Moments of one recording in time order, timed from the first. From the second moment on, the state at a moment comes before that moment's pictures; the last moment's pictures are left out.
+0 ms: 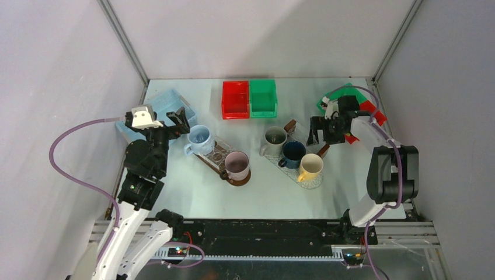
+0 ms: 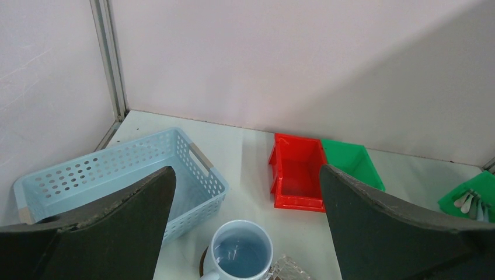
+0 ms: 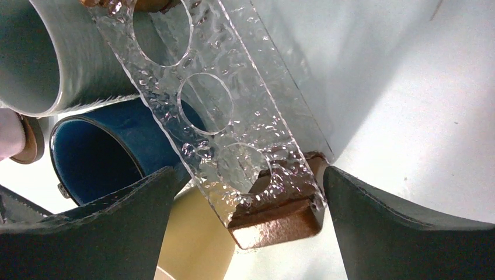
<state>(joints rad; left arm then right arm) -0.36 0.61 0.78 -0.01 -0.41 -0.12 0.03 1.66 1.13 -0.63 -0.43 -0.03</state>
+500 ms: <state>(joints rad) -0.36 0.61 0.78 -0.01 -0.41 -0.12 -0.07 1.21 1.13 -0.45 -0.12 0.27</state>
